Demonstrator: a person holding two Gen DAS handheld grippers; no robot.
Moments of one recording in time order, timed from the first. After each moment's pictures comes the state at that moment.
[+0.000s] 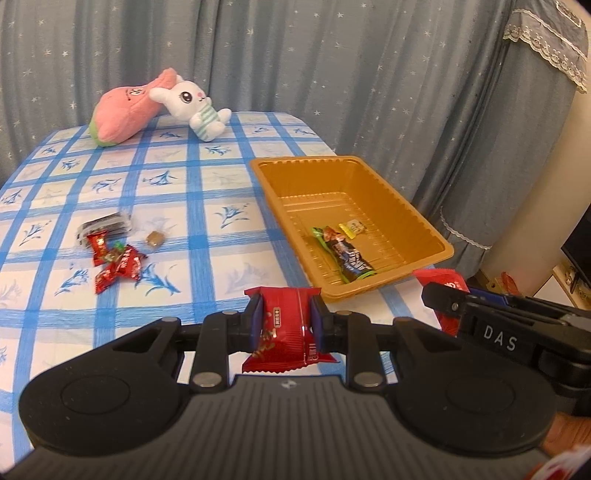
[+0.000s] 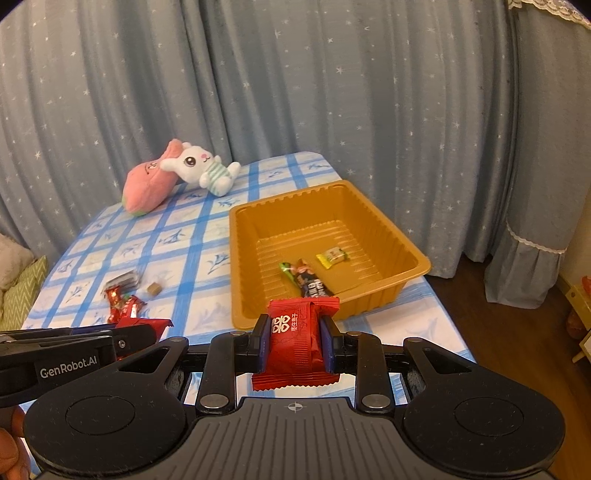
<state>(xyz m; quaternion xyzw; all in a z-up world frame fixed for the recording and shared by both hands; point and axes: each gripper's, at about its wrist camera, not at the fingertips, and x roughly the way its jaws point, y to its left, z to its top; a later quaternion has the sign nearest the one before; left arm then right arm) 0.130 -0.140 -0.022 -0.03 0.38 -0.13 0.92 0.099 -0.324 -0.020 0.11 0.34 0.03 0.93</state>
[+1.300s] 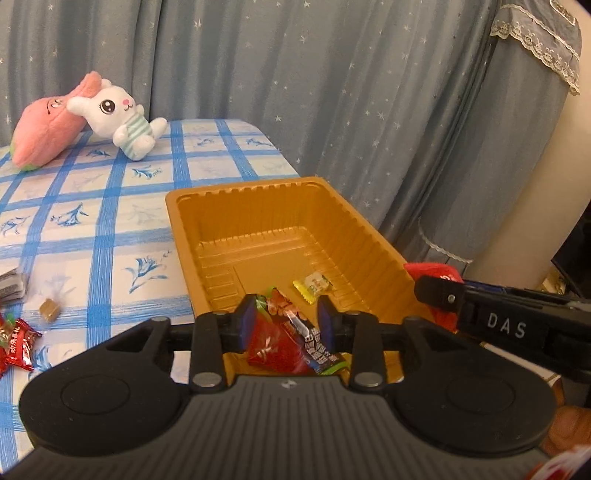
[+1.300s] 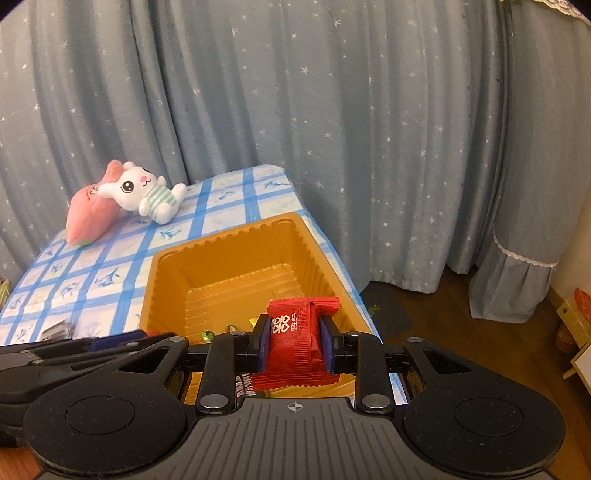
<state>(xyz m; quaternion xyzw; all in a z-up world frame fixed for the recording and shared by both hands) 0.249 -0.215 -0.060 -0.04 0.37 -0.18 0.91 0.211 -0.395 -0.037 0.11 0.34 0.00 0.93</state>
